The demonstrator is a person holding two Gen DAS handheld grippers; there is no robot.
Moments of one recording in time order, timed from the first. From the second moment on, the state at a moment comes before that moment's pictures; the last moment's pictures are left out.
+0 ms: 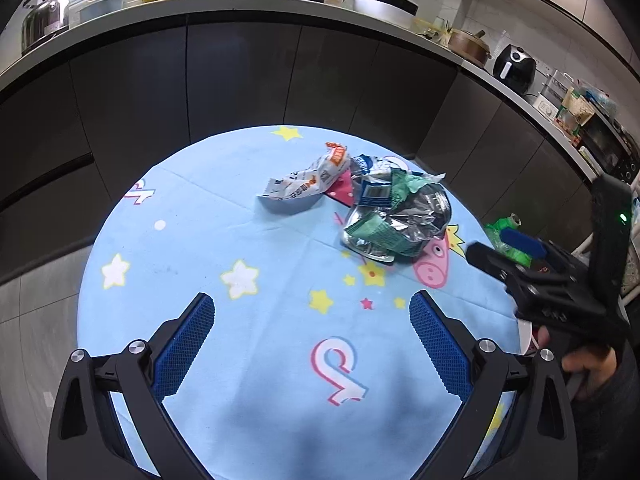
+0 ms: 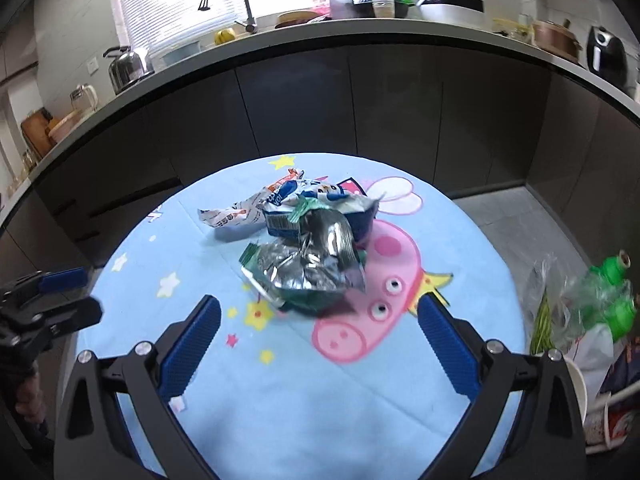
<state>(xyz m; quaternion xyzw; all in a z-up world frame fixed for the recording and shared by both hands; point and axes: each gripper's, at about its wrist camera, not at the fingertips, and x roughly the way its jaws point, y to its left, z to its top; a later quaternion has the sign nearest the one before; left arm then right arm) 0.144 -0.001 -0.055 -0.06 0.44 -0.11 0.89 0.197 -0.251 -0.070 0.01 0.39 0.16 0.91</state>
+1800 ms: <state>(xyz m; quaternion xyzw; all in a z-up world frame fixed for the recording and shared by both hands) 0.276 -0.074 -0.075 -0.11 0.48 -0.24 0.83 0.126 -0.308 -0.084 0.08 0.38 0.11 0.92</state>
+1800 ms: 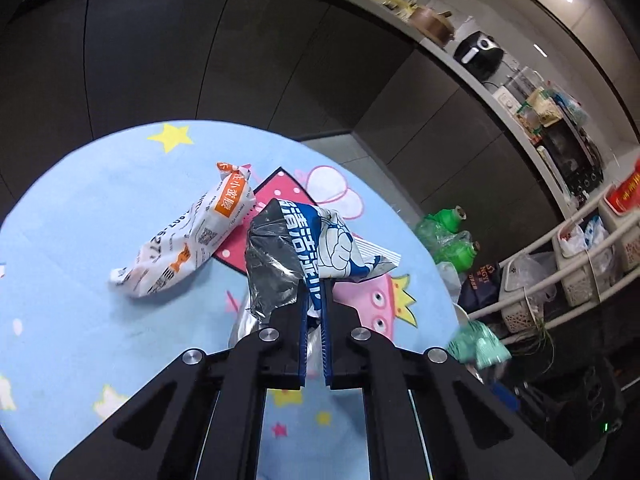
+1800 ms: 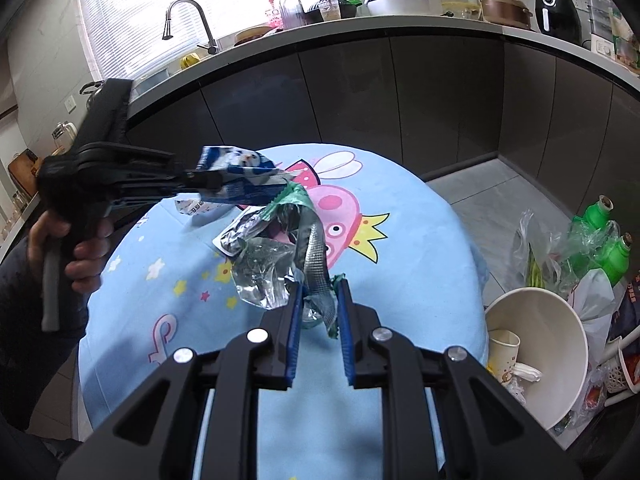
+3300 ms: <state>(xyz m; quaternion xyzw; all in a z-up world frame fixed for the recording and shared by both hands) 0.104 -0.156 -0.001 0.01 0.41 -0.29 0.87 0.024 -0.412 -0.052 0.15 0.30 0.00 0.94</state>
